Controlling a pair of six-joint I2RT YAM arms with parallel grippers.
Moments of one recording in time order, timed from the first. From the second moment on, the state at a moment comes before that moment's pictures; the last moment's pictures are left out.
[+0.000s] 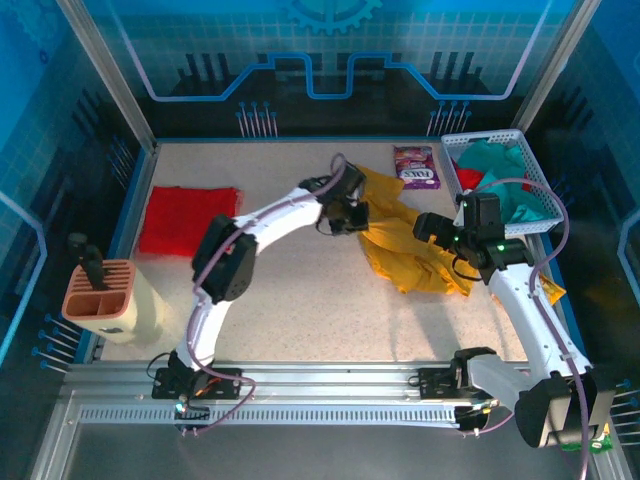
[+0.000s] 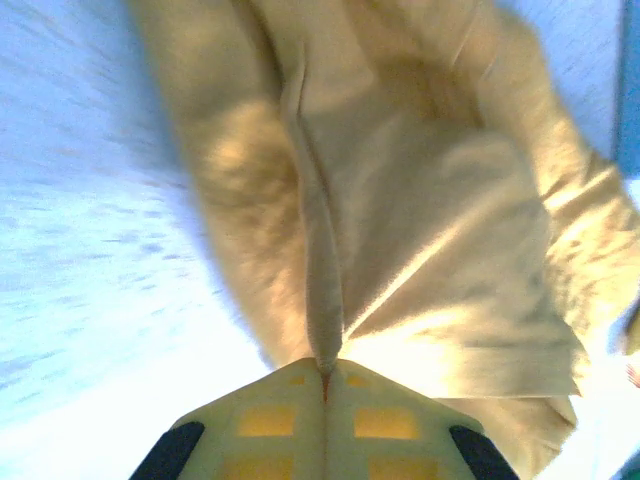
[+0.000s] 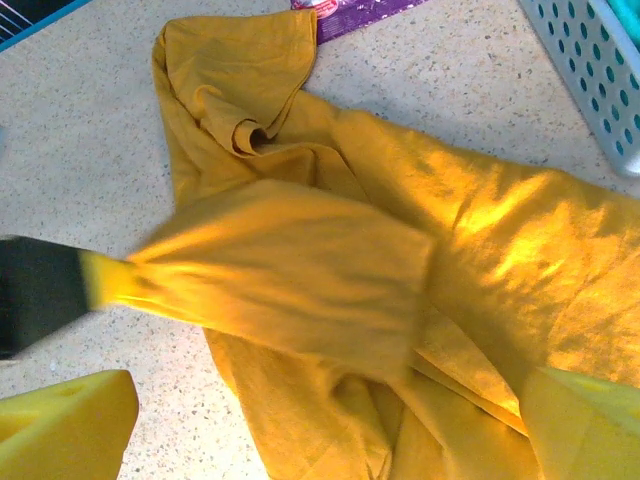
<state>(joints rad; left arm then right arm) -0.62 2.13 1.80 -0.70 0.26 -0.76 0.10 1.04 0.90 -0.68 -0.08 0.45</state>
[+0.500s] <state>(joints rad) -0.04 1.98 1.98 -0.94 0.18 -0.52 0.09 1.05 0.90 -0.66 -0.12 0.46</state>
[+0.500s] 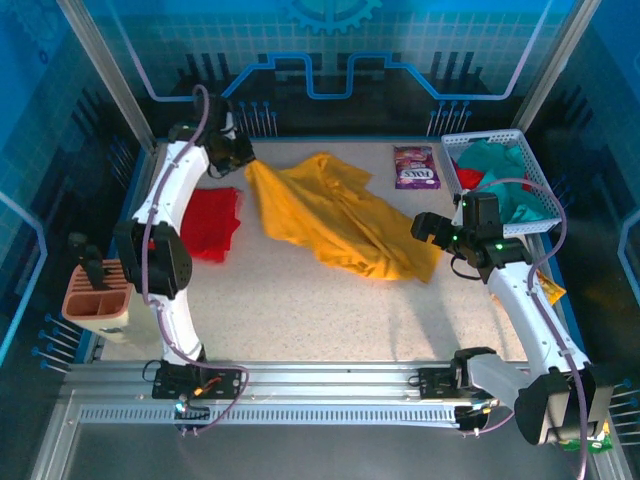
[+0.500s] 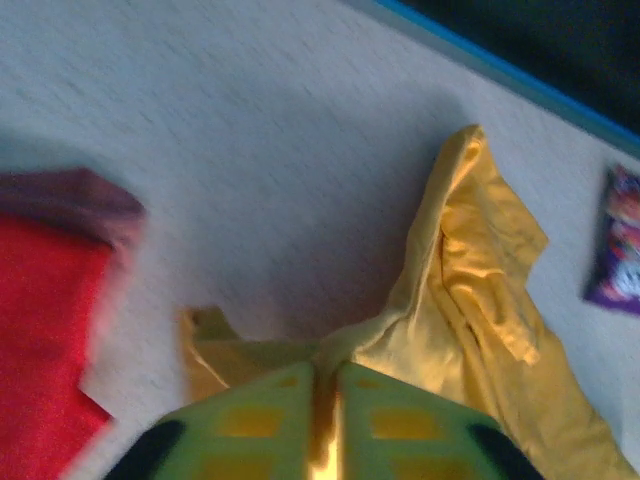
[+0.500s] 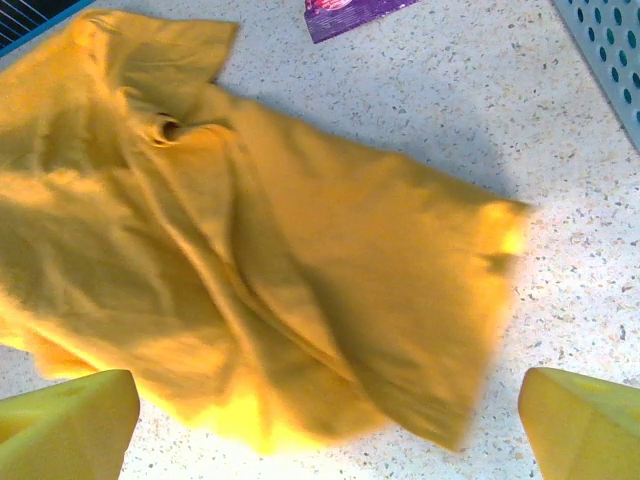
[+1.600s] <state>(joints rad) -0.42 1.47 1.01 -0.71 0.16 -0.68 0.43 1.61 0.89 -0.50 -0.12 0.51</state>
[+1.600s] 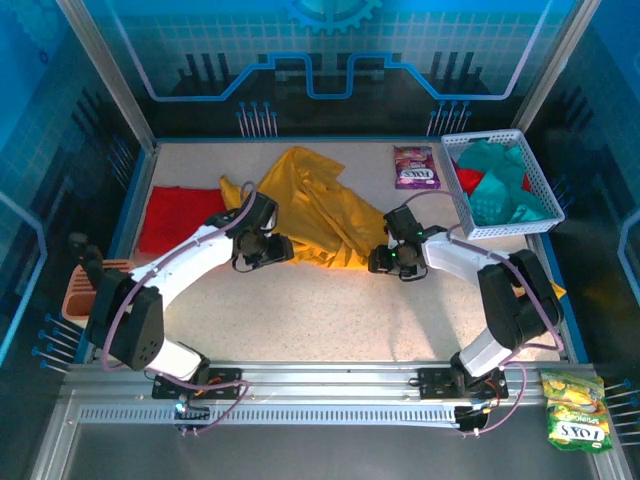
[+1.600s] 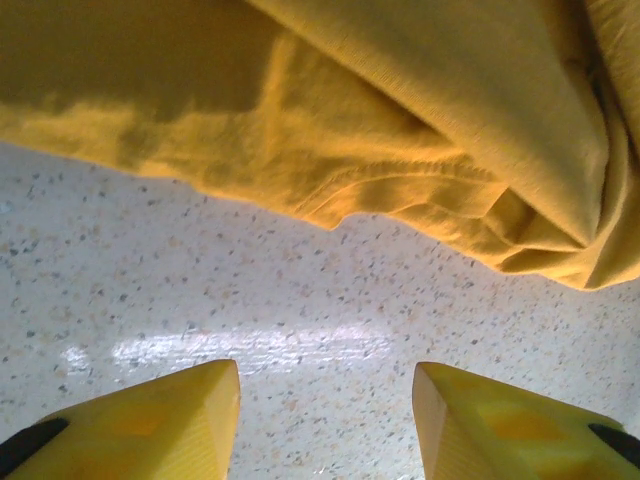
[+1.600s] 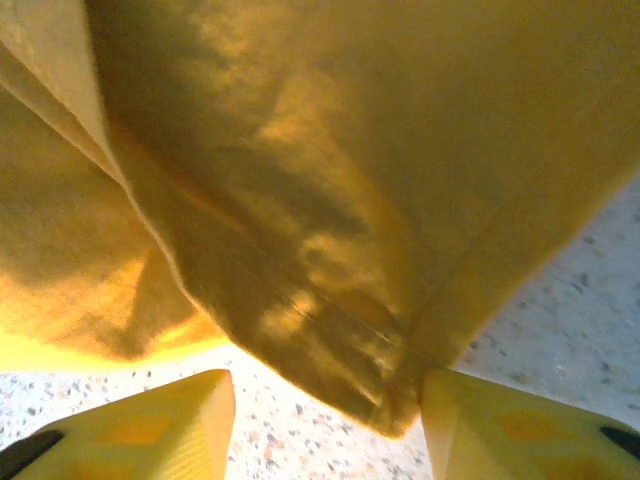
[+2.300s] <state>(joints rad) -0.49 1.79 1.07 -0.57 0.08 -0.74 0.34 1.44 0.88 -0.51 -0.03 0.53</state>
